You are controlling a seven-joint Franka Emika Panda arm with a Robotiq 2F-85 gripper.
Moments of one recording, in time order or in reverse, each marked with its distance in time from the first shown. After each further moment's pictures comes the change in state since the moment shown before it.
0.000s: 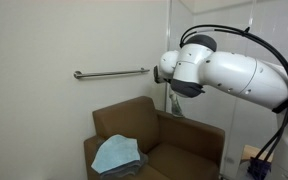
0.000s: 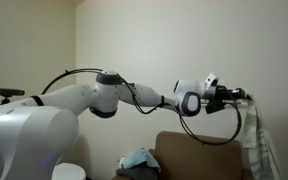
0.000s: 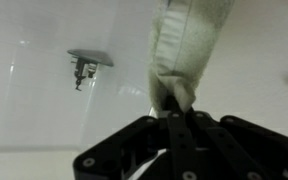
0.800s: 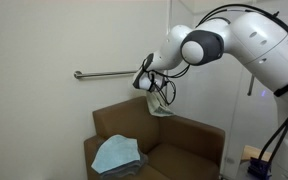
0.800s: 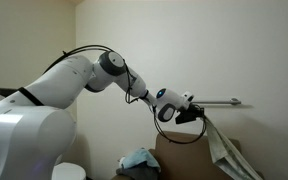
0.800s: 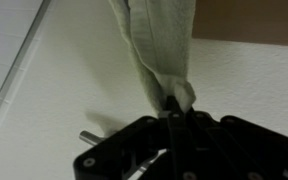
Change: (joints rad) arm -0.122 -0.443 0.710 -0.038 -0.205 0.185 -0.487
